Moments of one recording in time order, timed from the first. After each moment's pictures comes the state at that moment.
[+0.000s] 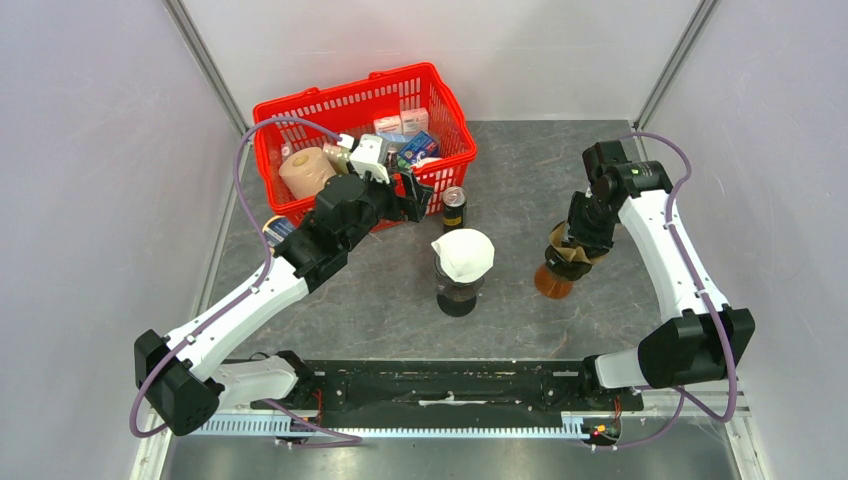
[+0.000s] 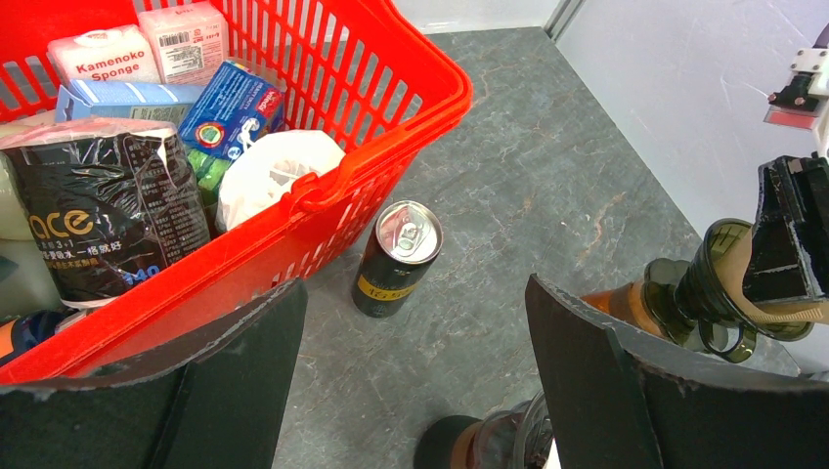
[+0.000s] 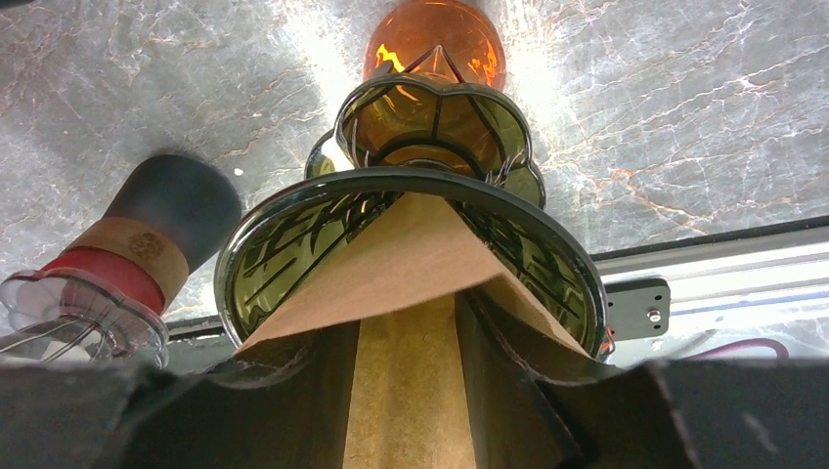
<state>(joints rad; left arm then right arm) -0.70 1.15 1.04 -0.05 -0.17 -0.32 0.12 1.40 1.42 -1.33 0.01 0.44</state>
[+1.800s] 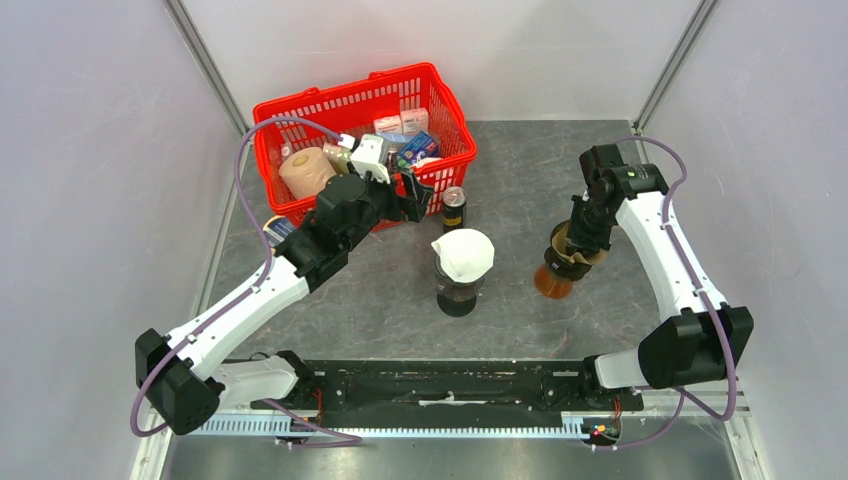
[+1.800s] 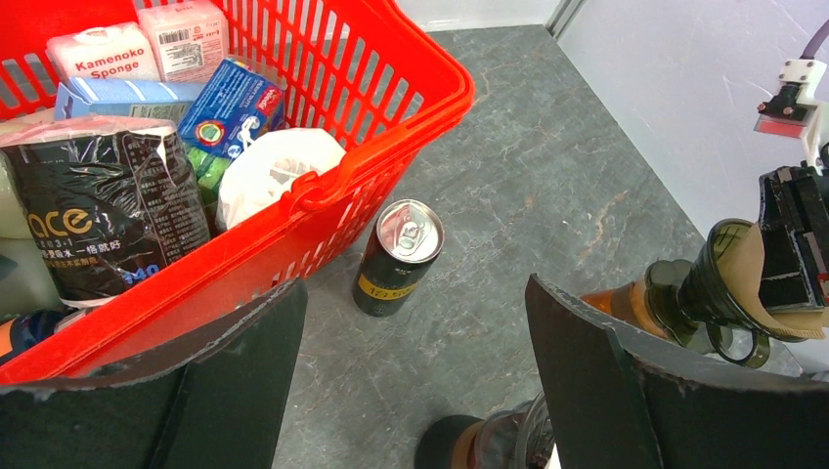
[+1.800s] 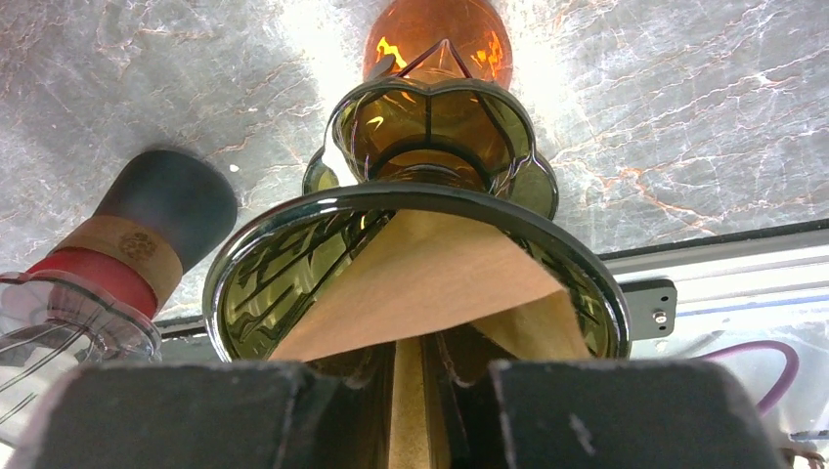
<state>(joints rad) -0.70 1.16 1.04 -0.05 -0.17 -0.32 0.12 1.40 1.38 -1.31 0.00 0.44</state>
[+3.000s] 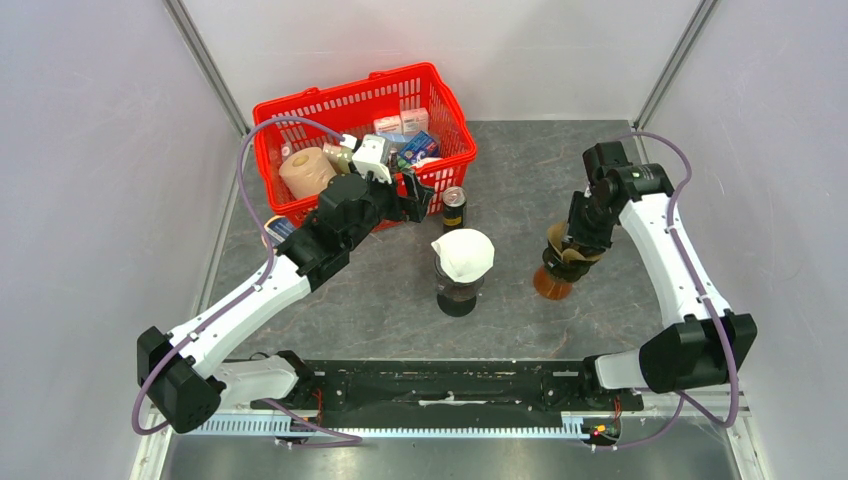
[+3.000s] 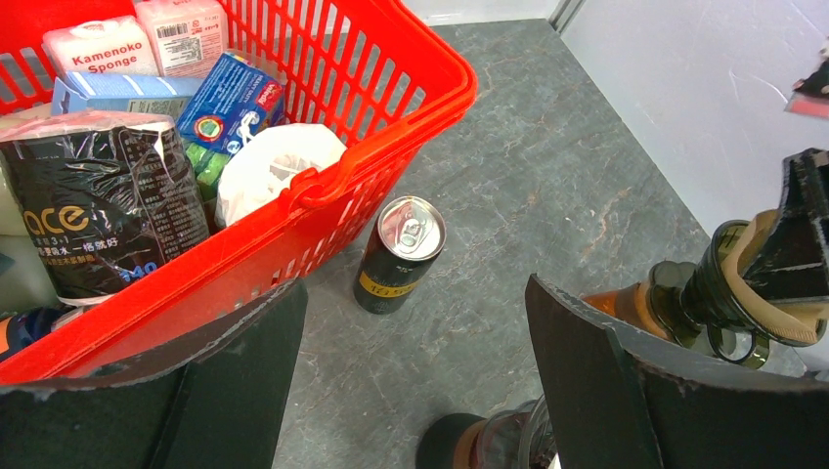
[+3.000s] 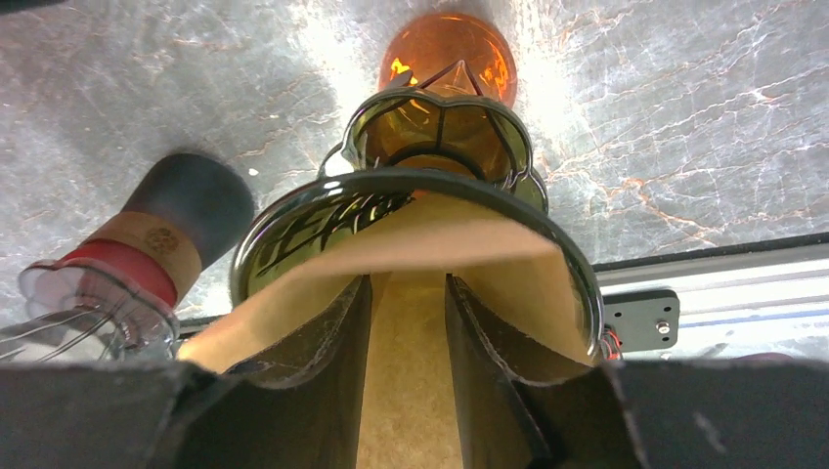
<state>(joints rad) -0.70 1.17 1.04 -0.05 -0.17 -0.32 0.12 1.38 1.39 -1.31 -0.01 0.44</state>
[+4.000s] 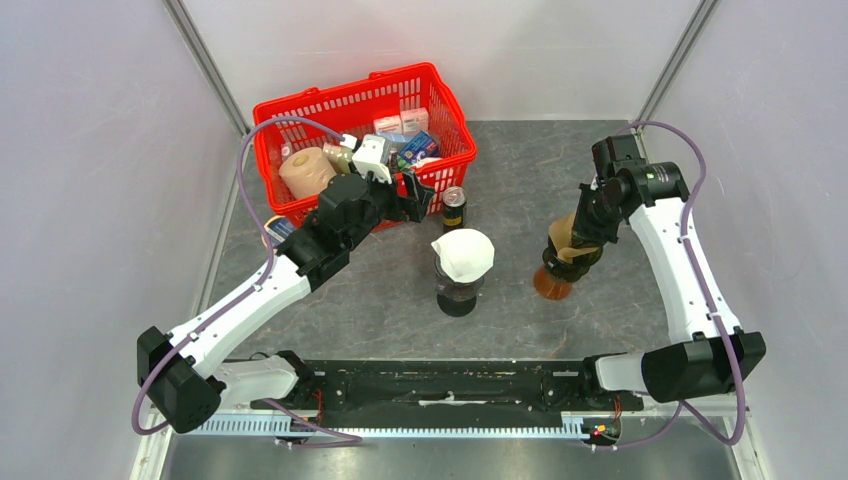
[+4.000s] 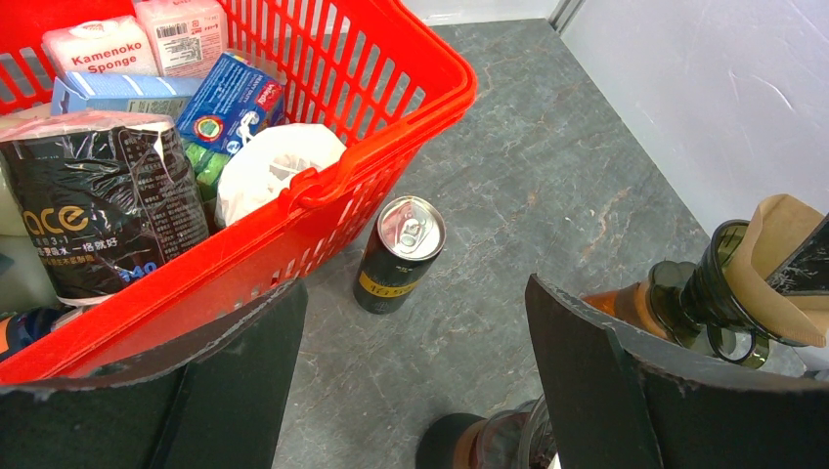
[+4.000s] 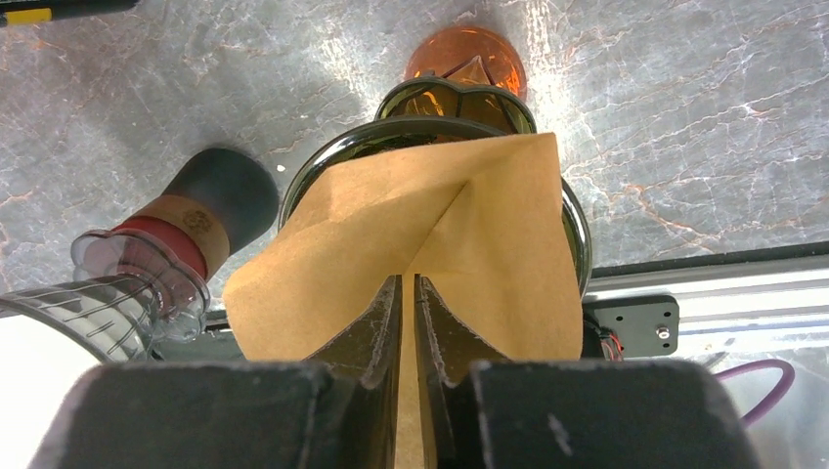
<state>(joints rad) -0.70 1.17 1.04 -0.05 -0.17 -0.32 0.12 1.33 1.49 -1.35 -0.03 0.43</state>
